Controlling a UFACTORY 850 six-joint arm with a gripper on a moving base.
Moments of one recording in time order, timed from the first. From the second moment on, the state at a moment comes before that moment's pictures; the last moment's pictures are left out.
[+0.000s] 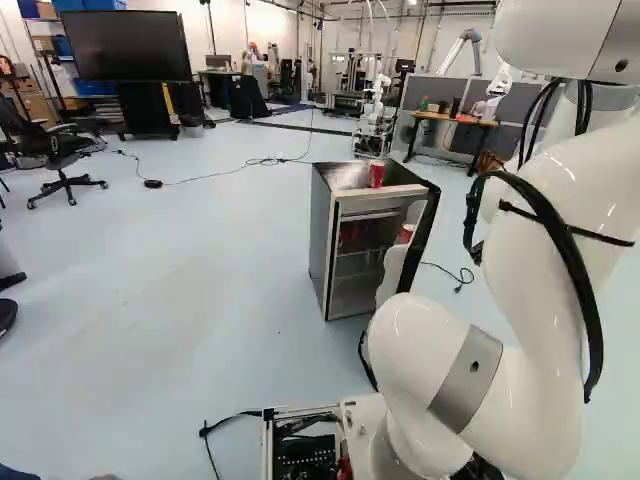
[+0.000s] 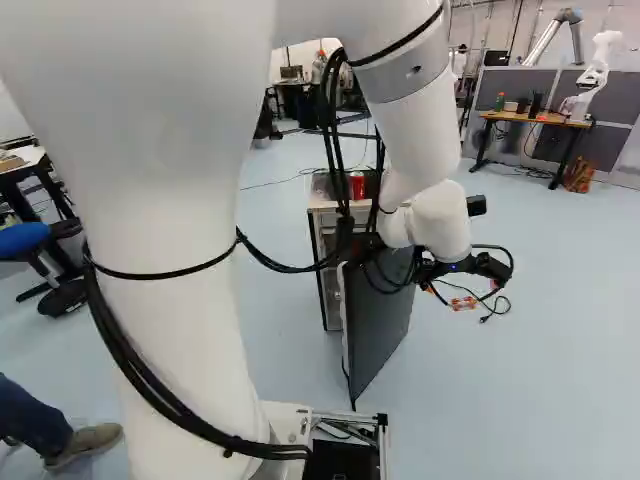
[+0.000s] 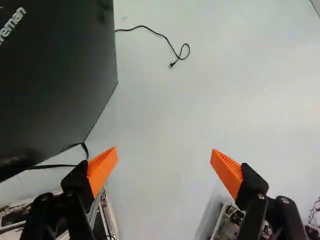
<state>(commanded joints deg) -51.4 -13.6 -43.9 -45.8 0.8 0.0</state>
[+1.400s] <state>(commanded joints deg) -40.8 -1.5 -30.1 -64.4 12.4 0.0</state>
